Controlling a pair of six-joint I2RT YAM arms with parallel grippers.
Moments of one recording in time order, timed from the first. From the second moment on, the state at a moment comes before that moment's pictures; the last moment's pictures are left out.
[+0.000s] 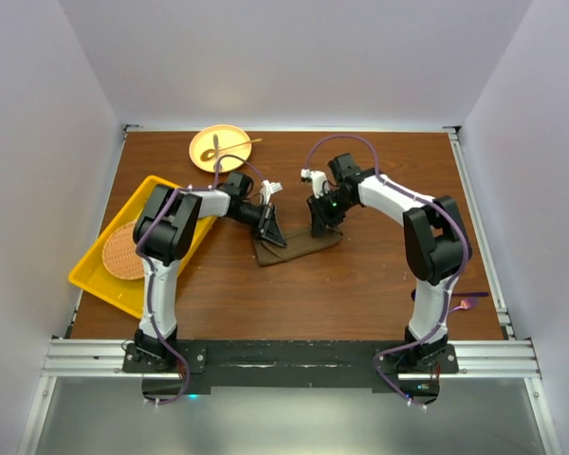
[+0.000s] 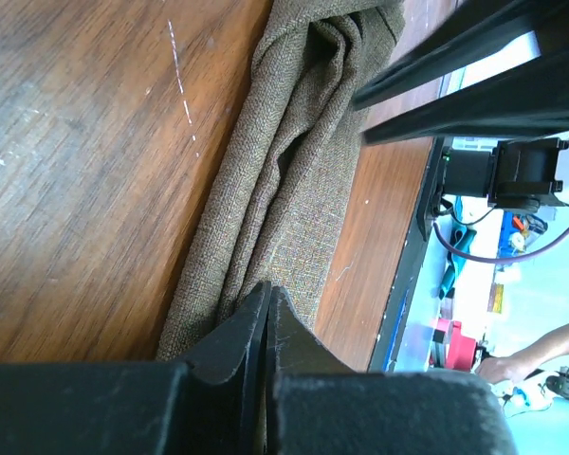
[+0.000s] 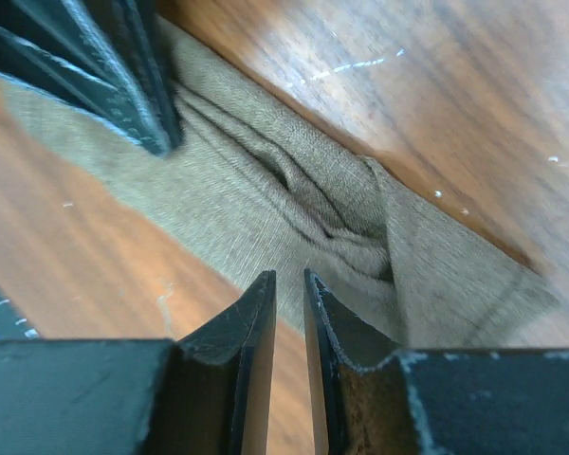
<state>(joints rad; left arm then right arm) -0.35 2.18 1.29 -0.26 1.06 -0.17 0.42 1.95 1.37 -0.63 -0.49 -0.18</state>
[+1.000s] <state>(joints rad) -0.36 2.09 1.39 -0.39 0.97 0.13 0.20 2.15 1.37 -0.63 -0.90 0.10</state>
